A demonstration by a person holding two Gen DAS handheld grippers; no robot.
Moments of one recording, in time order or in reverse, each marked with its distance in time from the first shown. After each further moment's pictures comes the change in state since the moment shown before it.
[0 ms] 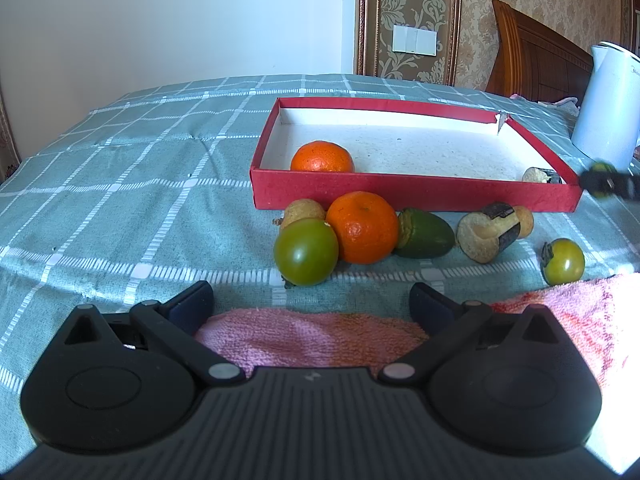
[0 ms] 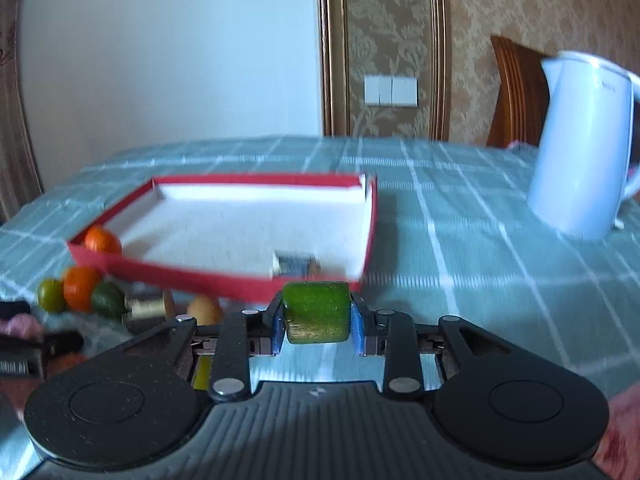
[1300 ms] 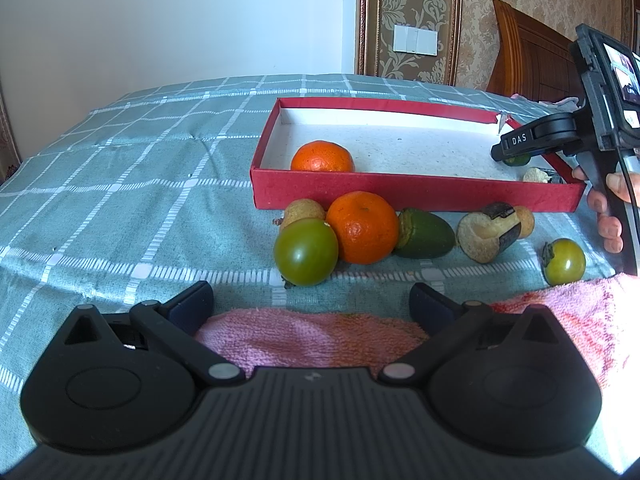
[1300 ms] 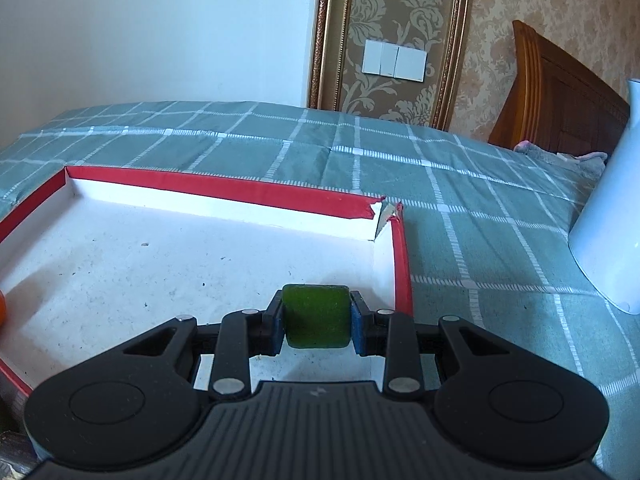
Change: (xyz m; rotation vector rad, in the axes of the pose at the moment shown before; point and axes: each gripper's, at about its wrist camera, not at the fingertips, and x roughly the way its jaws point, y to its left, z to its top) left arm 0.000 0.000 0.000 0.000 -0.001 0.000; right arm 0.138 0.011 0.049 -0.070 0.155 -0.096
